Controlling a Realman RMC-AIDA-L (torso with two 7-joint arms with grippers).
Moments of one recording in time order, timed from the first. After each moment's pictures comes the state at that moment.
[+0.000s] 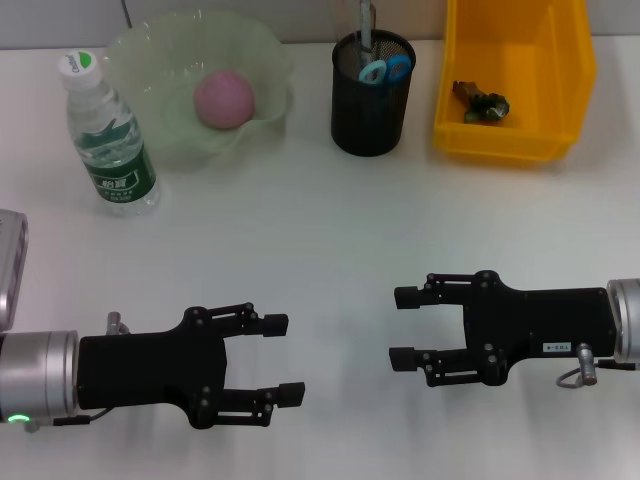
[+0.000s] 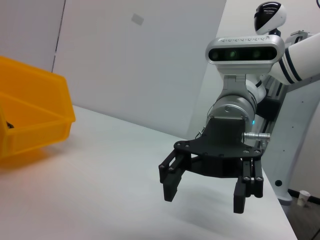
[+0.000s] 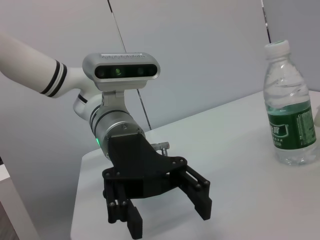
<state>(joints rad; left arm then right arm) -0.47 -2.05 0.73 0.32 2.05 1.69 -1.00 0.53 2.08 -0.71 -0.41 -2.08 -1.67 1.11</state>
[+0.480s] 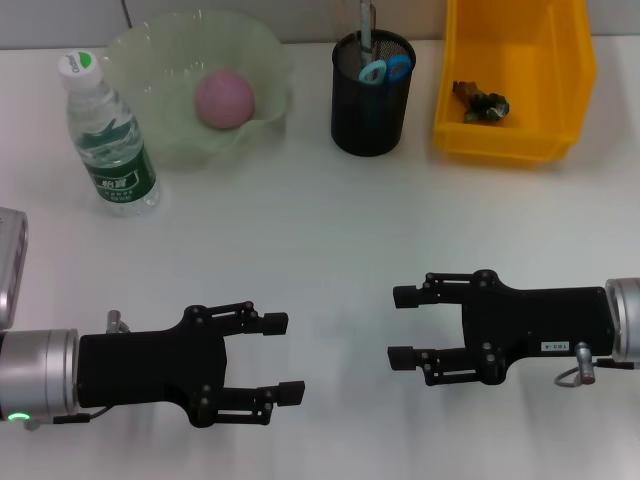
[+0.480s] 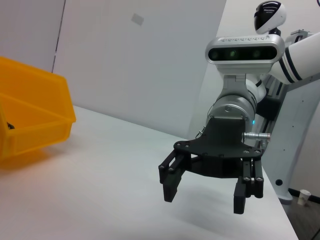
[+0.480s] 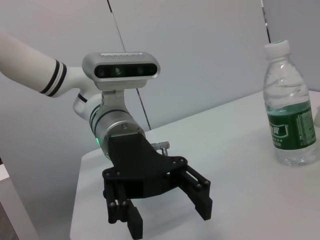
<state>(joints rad) -0.47 -2.04 0.73 0.33 2.05 1.69 -1.00 0.53 2.08 -0.71 -0.41 -2.08 -1.66 1.11</state>
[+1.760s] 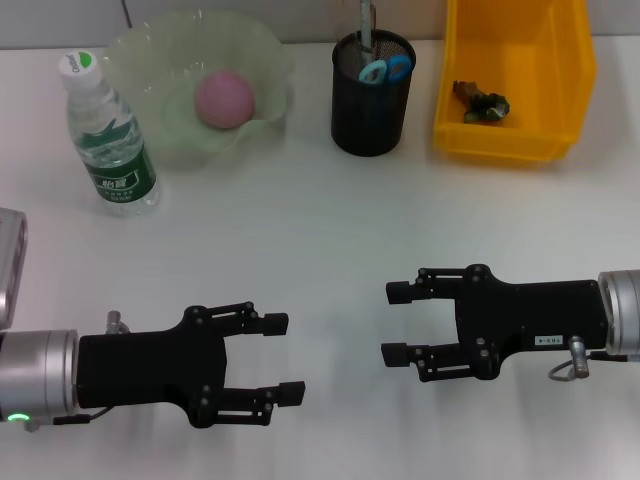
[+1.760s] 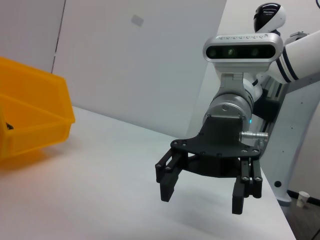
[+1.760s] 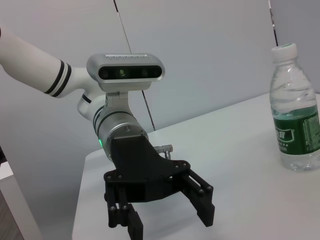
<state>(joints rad) -0.47 -2.05 0.73 0.33 2.05 1.70 -1.00 0.55 2.08 -0.71 -0.40 -2.08 -1.66 1.10</state>
